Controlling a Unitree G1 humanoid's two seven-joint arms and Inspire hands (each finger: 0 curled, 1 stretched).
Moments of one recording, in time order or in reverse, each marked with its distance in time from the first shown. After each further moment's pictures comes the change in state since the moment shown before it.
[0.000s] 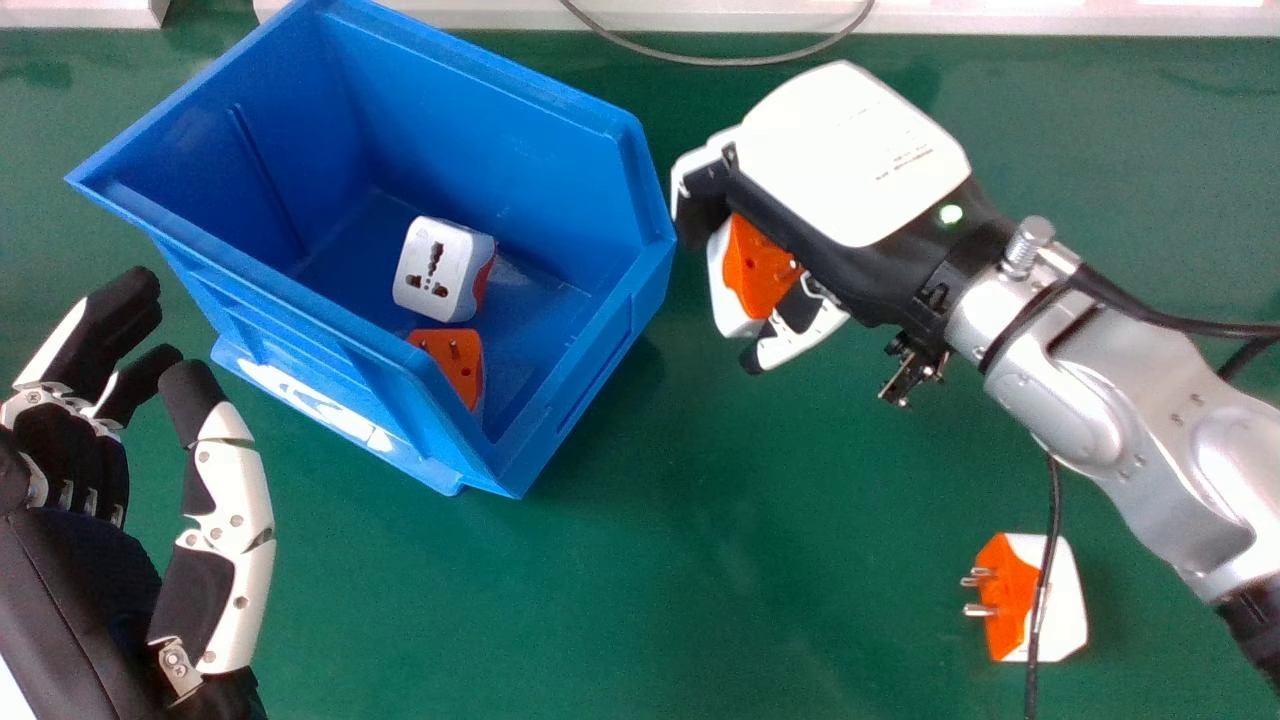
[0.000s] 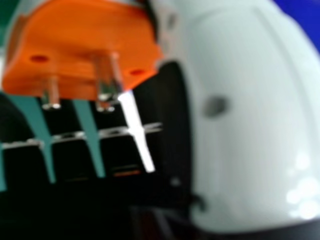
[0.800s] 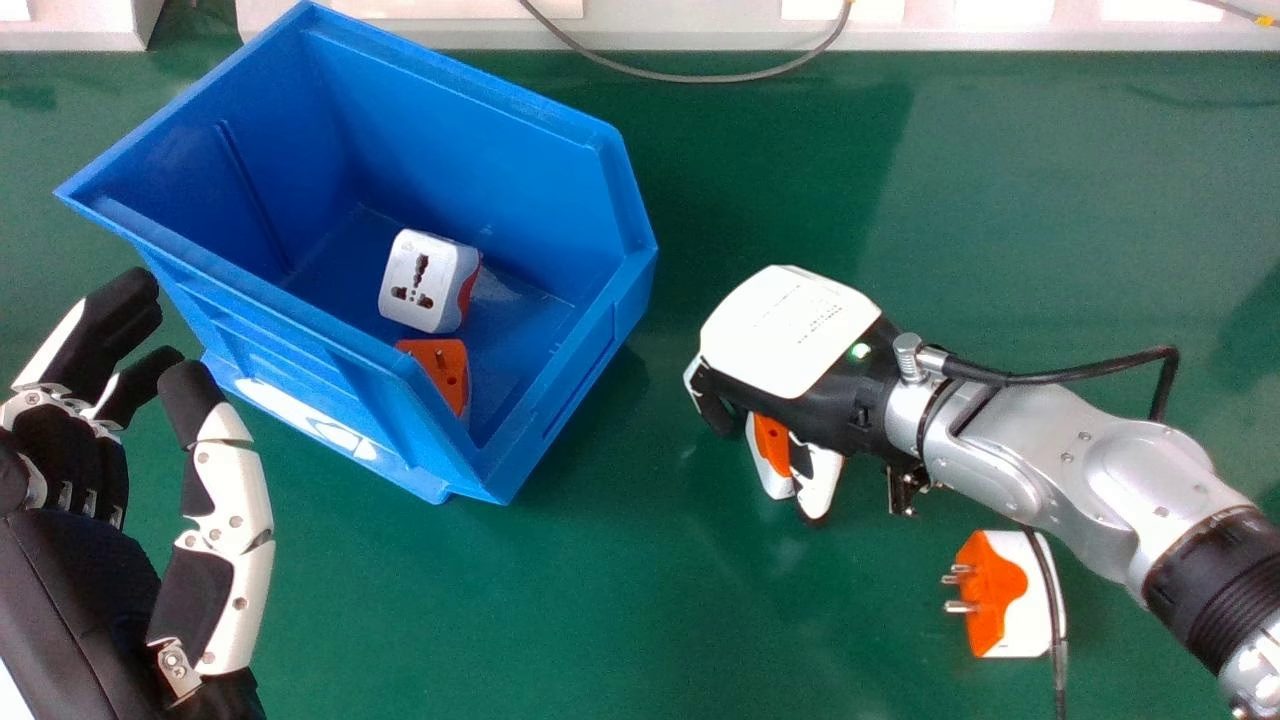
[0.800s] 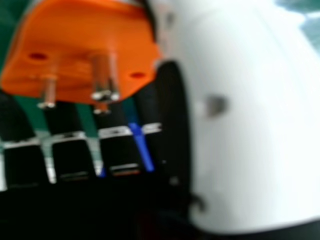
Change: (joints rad) left arm 0.002 0.000 -0.002 0.000 -0.006 -0.001 0.000; right arm -0.155 0.052 0.327 0.472 -0.153 -0.019 0.059
